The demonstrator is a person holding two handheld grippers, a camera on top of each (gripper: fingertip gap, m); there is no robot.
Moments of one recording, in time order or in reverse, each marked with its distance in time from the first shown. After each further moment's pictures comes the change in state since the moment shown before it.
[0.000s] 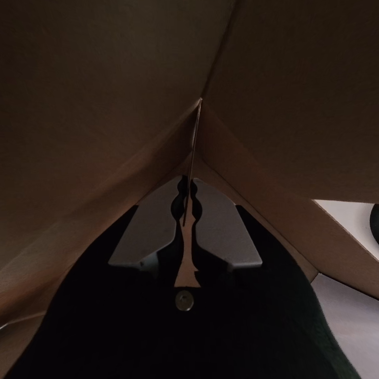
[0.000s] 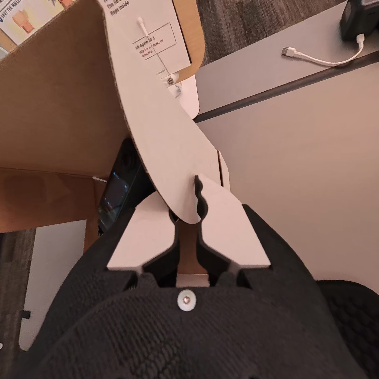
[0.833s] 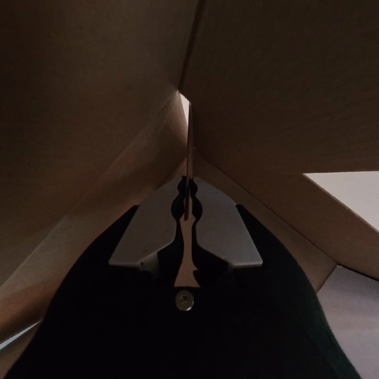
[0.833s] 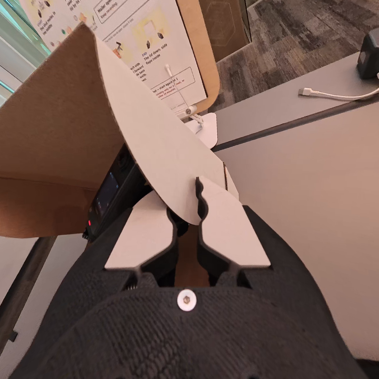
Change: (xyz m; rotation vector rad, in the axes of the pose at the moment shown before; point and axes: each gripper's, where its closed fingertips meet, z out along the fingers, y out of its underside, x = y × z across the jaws) left arm -0.004 0.001 -0.004 -0.001 -0.051 0.107; right arm 0.011 0.009 0.008 0.264 -0.189 0.006
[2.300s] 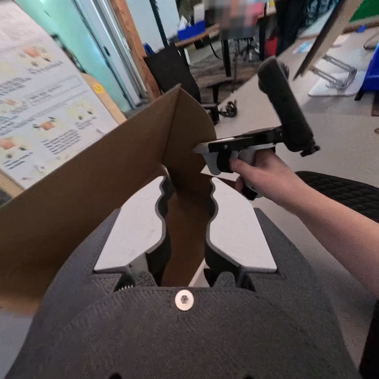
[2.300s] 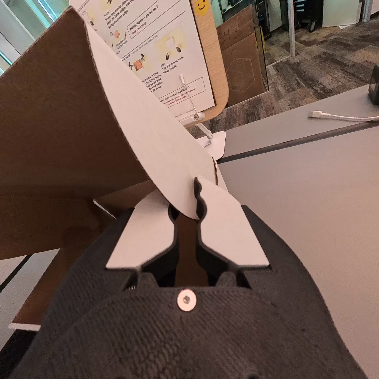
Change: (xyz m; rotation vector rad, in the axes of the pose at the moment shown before) left arm 0.090 0.015 -0.266 0.636 -0.170 0.134; right arm 0.017 0.035 0.000 0.186 -0.126 -0.078
